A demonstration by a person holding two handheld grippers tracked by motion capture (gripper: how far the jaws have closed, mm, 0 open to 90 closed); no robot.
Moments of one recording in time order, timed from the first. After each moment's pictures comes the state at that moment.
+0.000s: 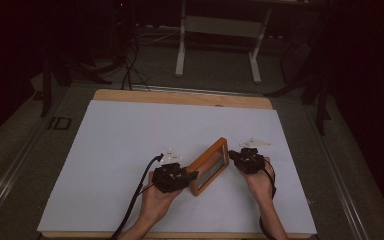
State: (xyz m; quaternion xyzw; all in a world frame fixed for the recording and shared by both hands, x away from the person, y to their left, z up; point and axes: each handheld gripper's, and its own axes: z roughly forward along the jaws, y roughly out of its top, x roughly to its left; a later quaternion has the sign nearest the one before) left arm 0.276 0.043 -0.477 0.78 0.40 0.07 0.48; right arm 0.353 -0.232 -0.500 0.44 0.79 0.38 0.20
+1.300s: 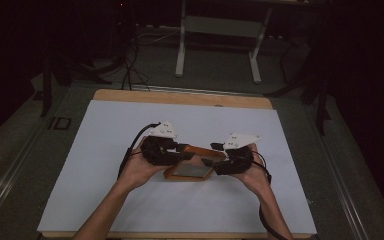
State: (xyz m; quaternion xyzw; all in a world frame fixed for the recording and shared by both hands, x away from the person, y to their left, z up) left arm 0.317 0.076 -0.400 0.85 0.21 0.07 0.48; right arm 0.334 -0.181 -0.437 0.19 0.86 0.46 0.13
